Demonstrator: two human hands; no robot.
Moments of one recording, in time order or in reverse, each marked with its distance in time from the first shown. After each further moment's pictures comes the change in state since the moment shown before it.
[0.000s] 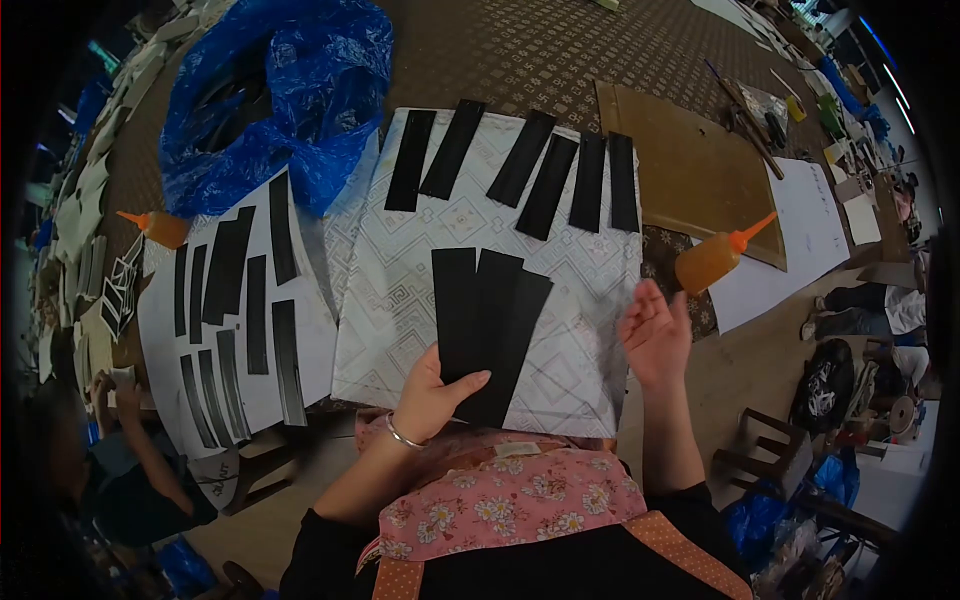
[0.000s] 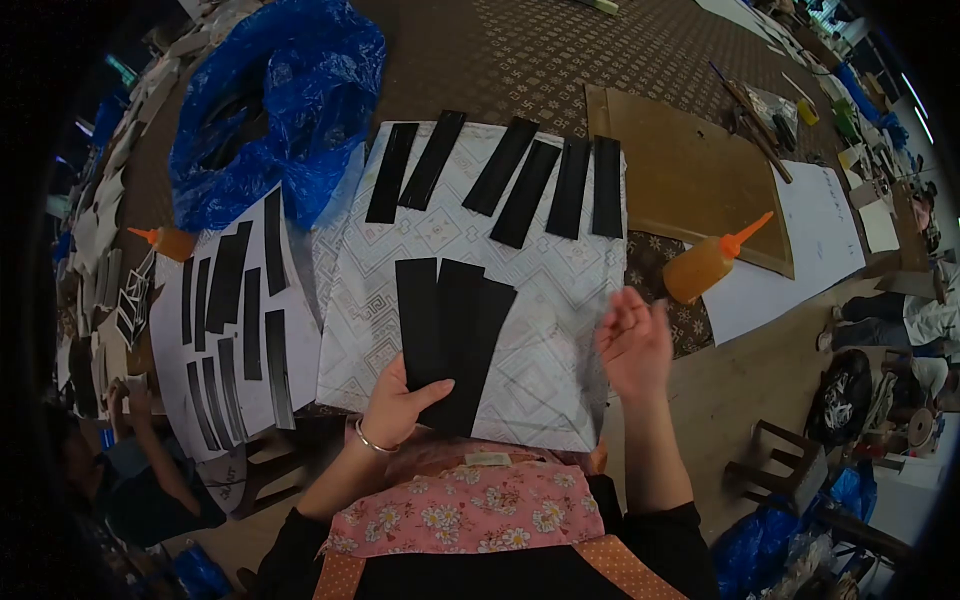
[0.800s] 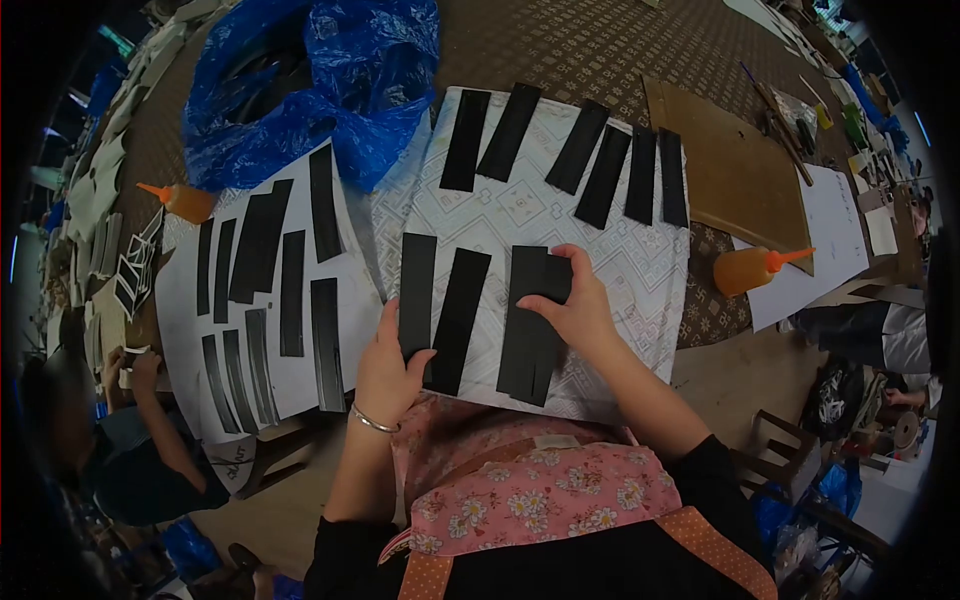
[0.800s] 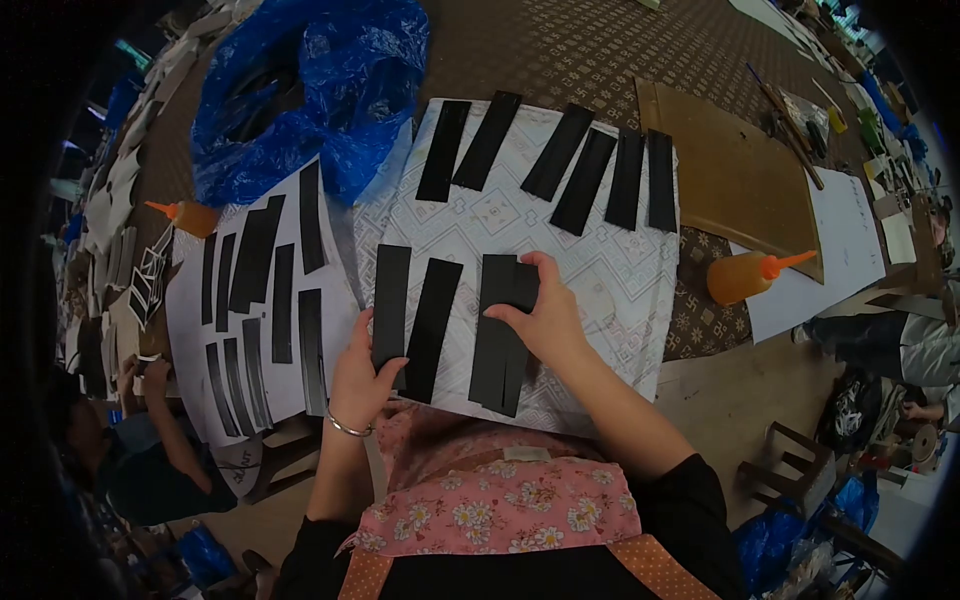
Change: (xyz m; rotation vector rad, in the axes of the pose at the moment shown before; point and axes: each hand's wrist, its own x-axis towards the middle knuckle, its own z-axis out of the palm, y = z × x) left_hand -0.029 0.035 -0.098 1.132 0.381 0.163; right_hand 0.043 0.140 0.081 -1.620 -0.125 -0.218
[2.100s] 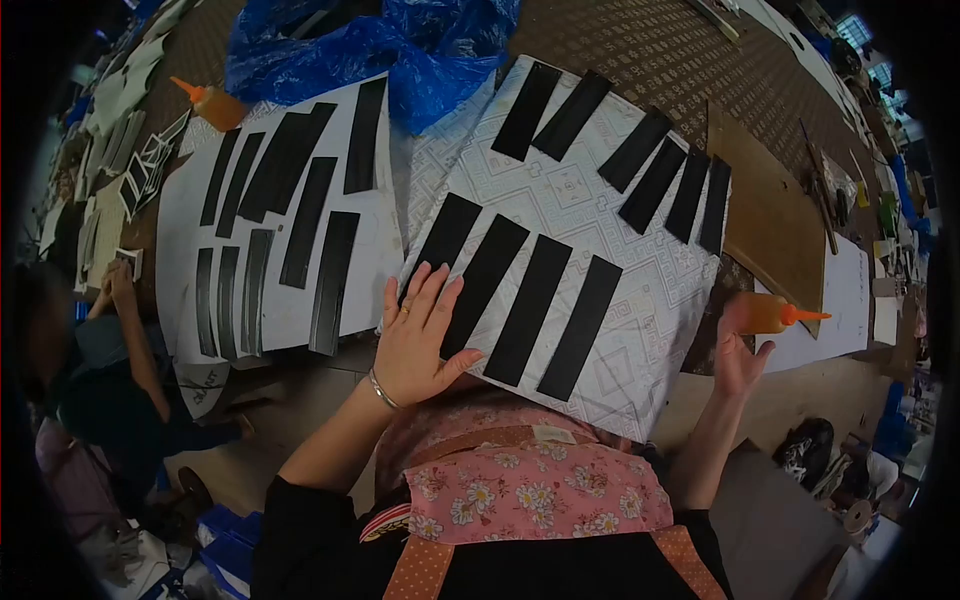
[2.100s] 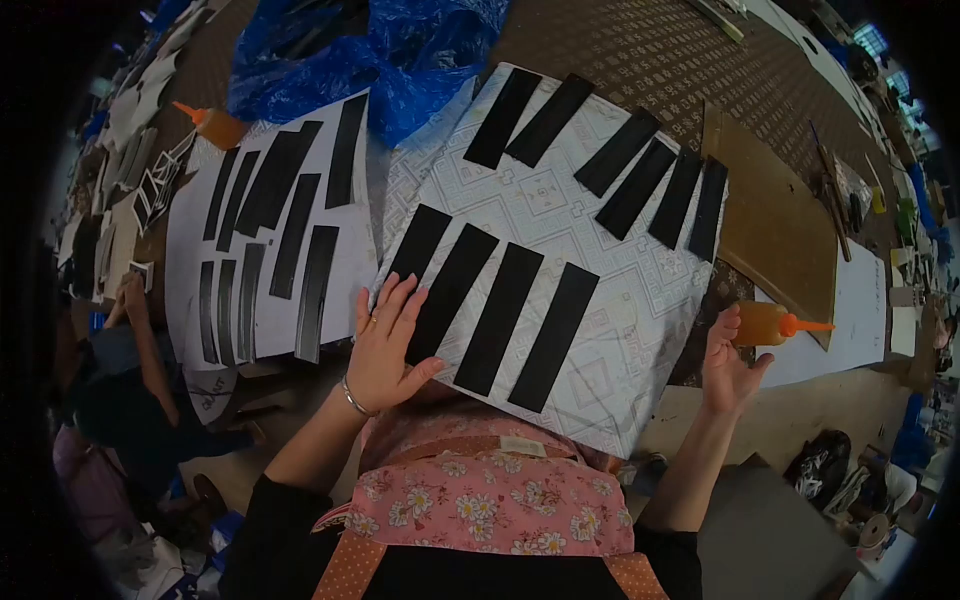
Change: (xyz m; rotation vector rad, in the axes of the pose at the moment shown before) left_hand -0.022 0.015 0.010 0.327 0.037 0.366; right_hand -0.035 0.084 -0.181 2.090 0.218 0.255
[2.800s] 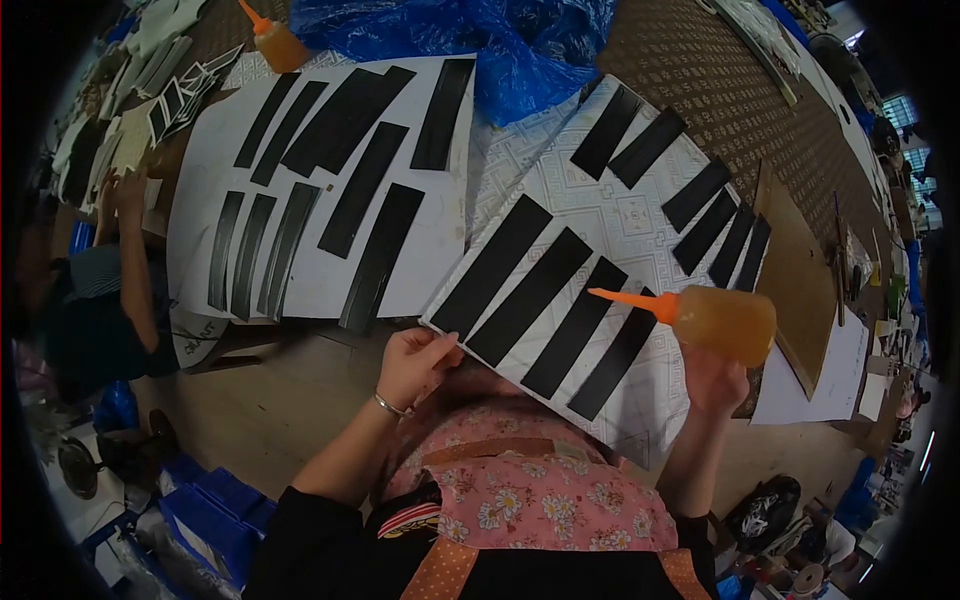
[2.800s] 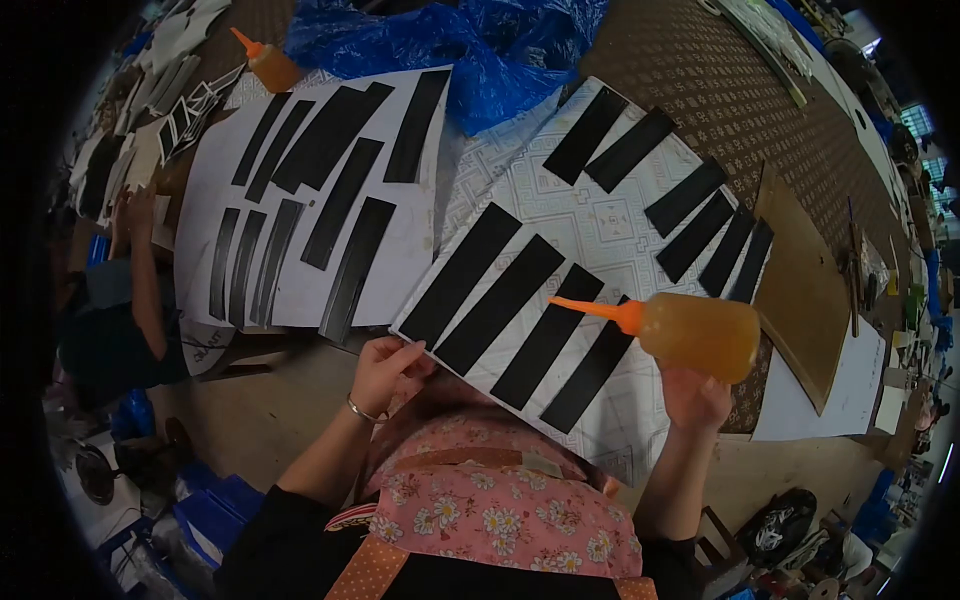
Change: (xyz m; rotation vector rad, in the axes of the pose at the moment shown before) left_hand -0.069 -0.040 0.039 -1.461 0.114 -1.011; right_hand 0.018 0.133 0.022 -0.993 -0.512 0.130
